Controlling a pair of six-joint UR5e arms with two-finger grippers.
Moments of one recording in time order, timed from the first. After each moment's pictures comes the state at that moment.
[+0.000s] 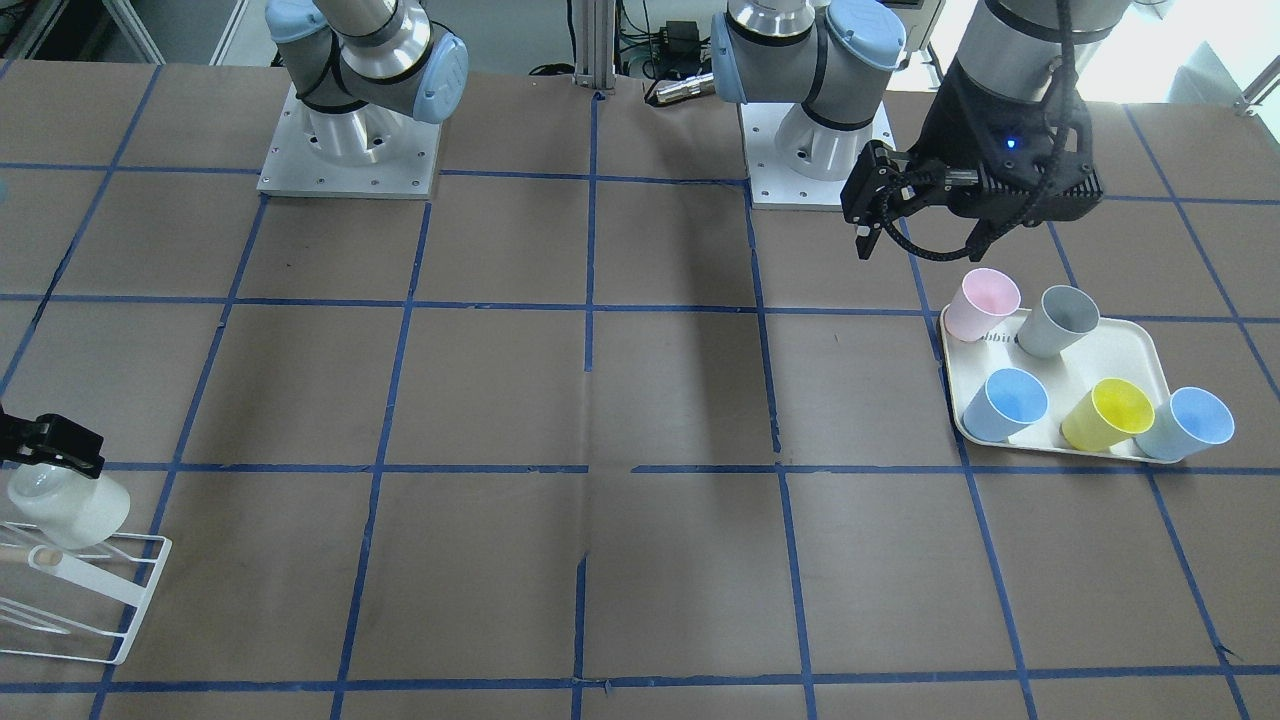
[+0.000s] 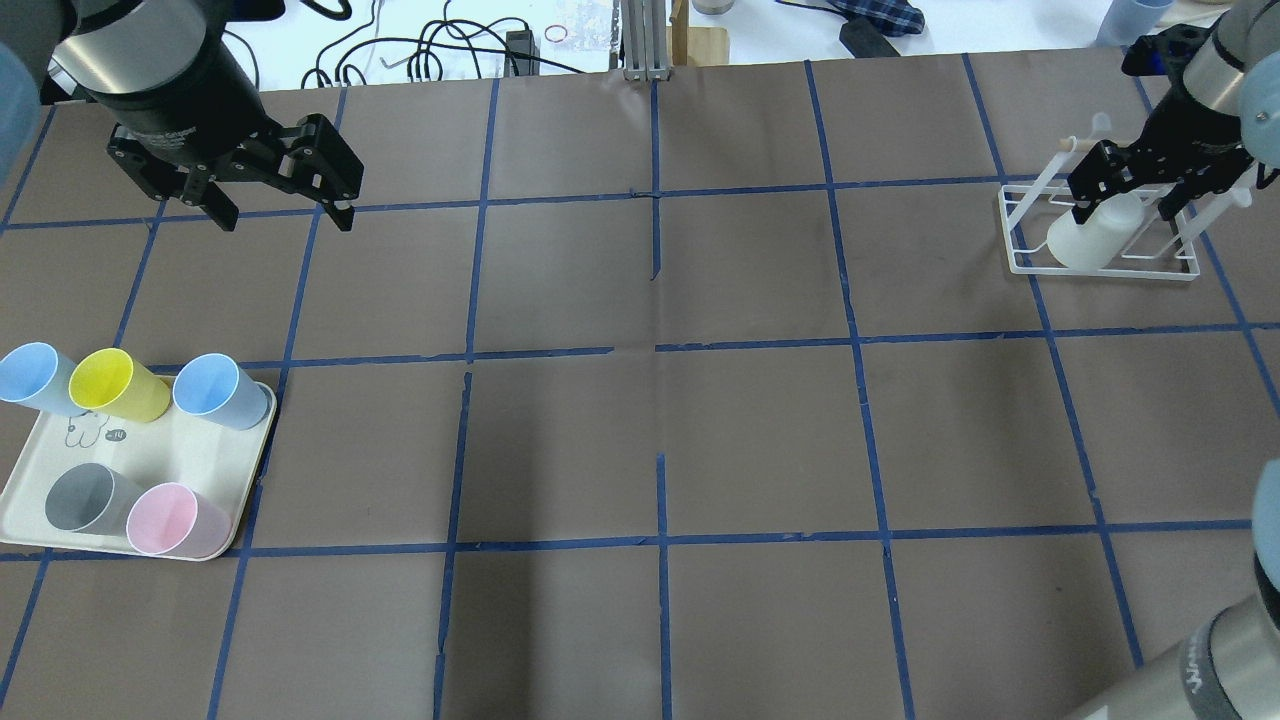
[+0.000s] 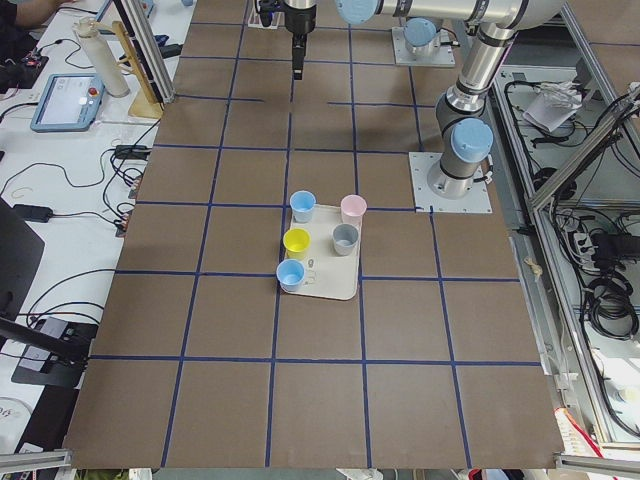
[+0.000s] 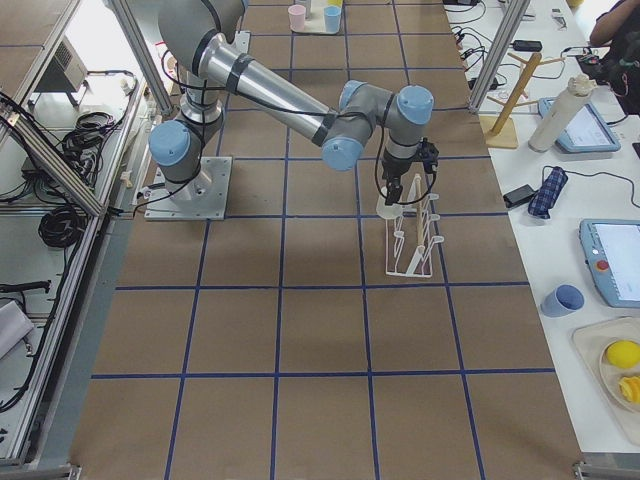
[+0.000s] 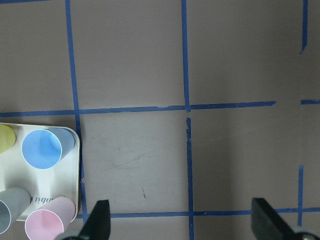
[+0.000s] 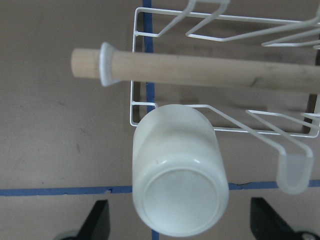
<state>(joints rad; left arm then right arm) -1.52 -1.56 -1.52 -1.59 1.60 0.08 1.16 -1.19 1.55 -1.91 -1.60 -0.40</state>
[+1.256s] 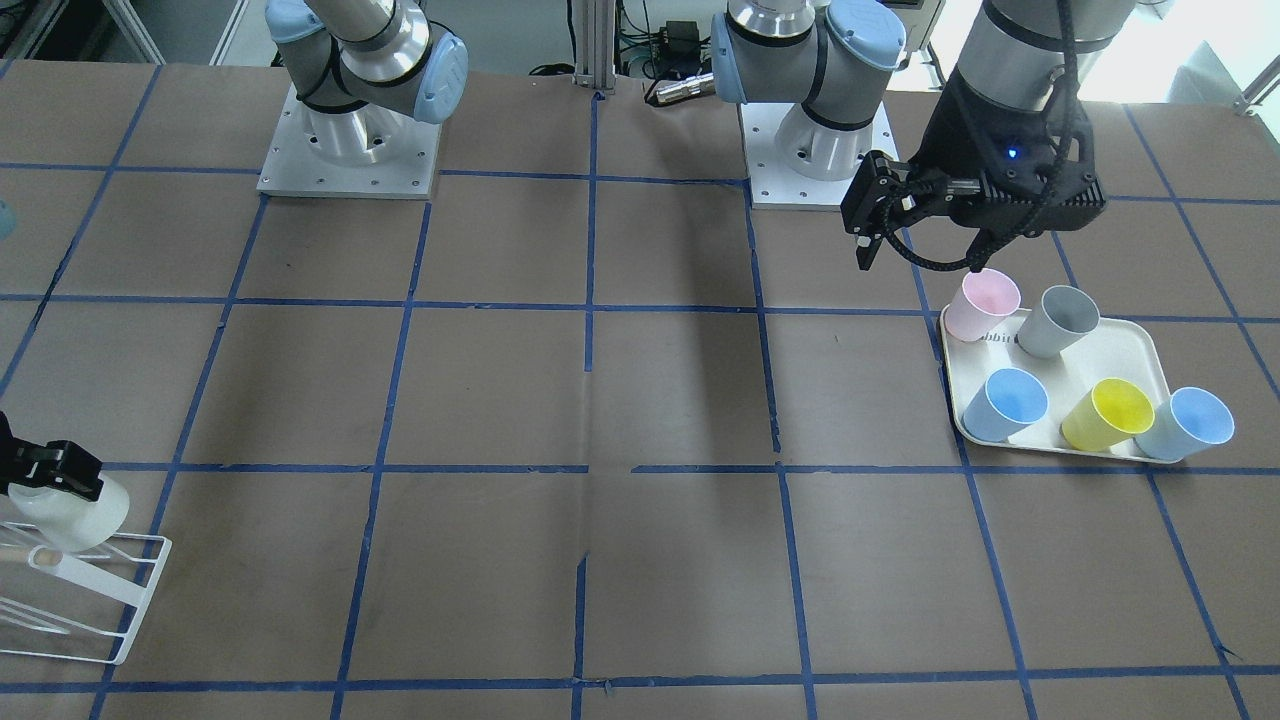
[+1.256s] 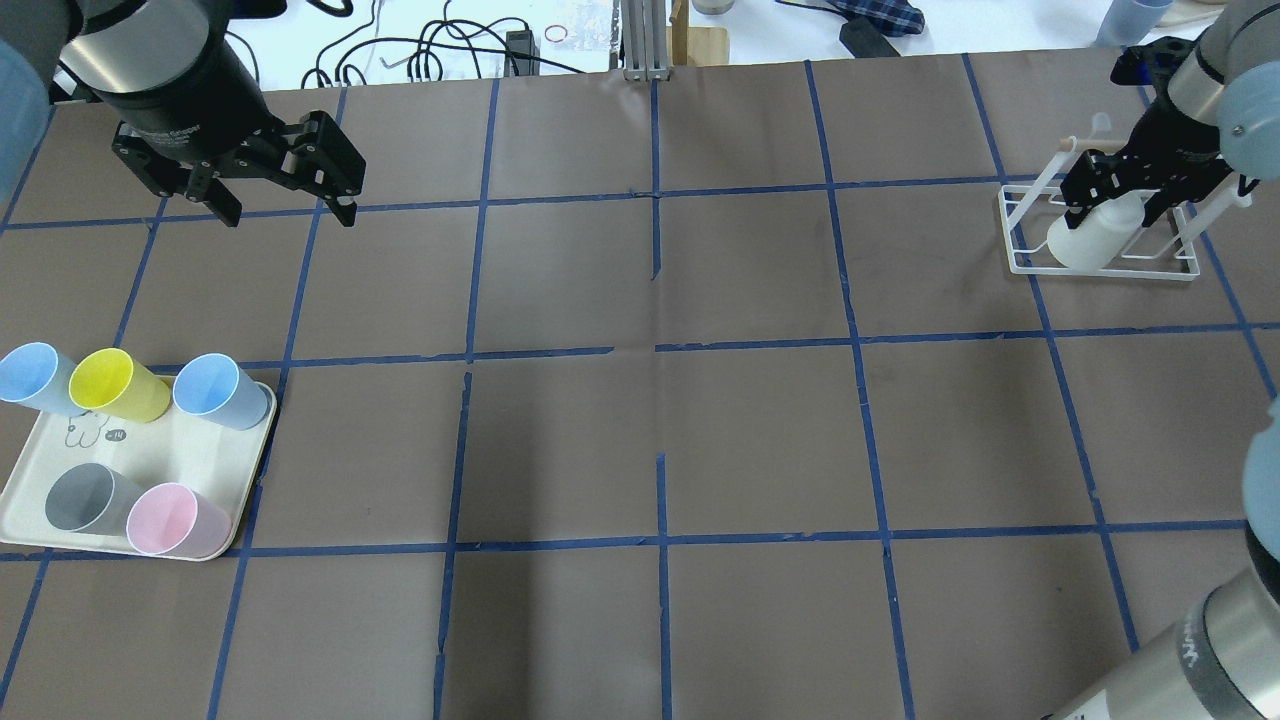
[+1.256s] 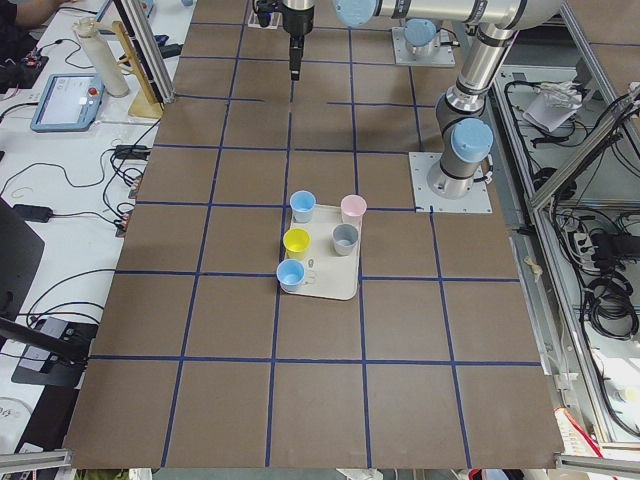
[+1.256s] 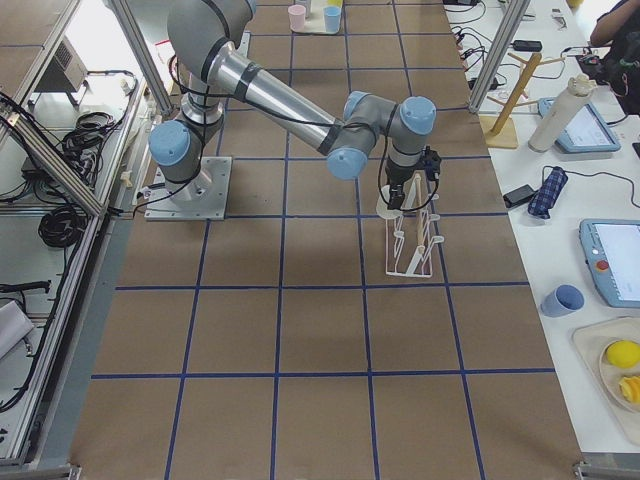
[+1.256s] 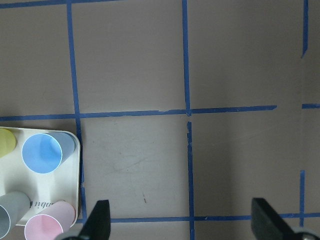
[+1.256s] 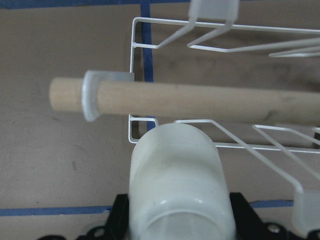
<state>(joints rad) -1.52 -1.57 -1.52 -1.56 1.60 0.08 1.16 -1.15 1.54 -1.95 -1.58 -0.39</state>
